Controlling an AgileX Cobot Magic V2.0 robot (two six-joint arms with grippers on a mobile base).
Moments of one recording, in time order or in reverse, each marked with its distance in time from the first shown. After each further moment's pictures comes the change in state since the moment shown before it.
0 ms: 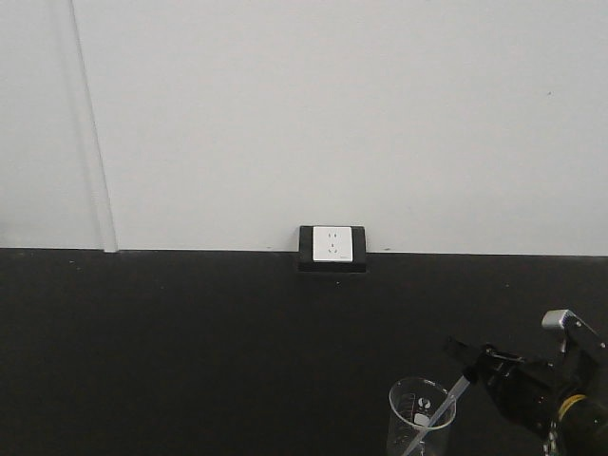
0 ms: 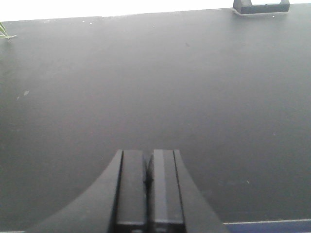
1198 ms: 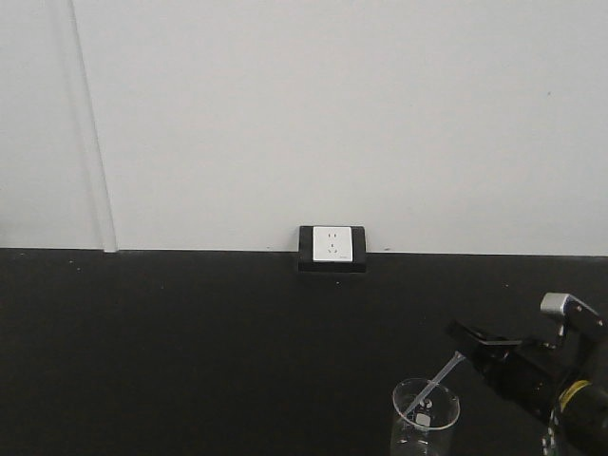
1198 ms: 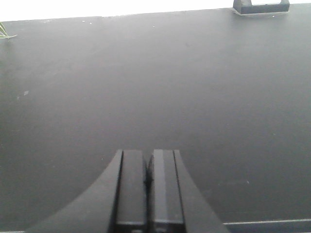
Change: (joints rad) left arm 0.000 0.000 0.000 0.000 0.000 0.000; right arm 0.000 -0.067 -0.005 -0.041 -0.146 -0.108
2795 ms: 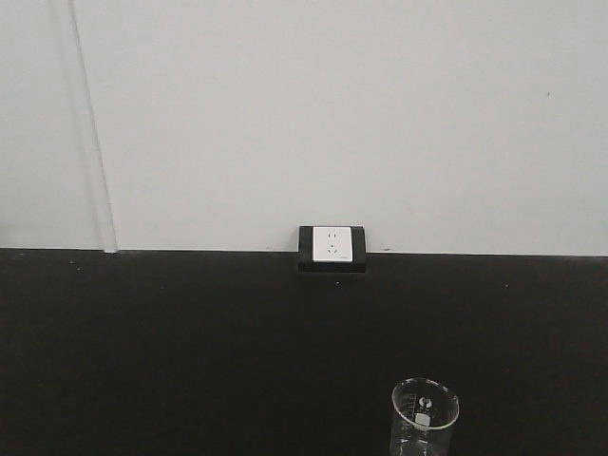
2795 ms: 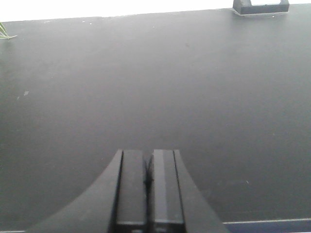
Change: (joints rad) left arm 0.000 0.000 0.000 0.000 0.000 0.000; right arm 0.000 -1.146 0.291 -0.691 0.725 0.216
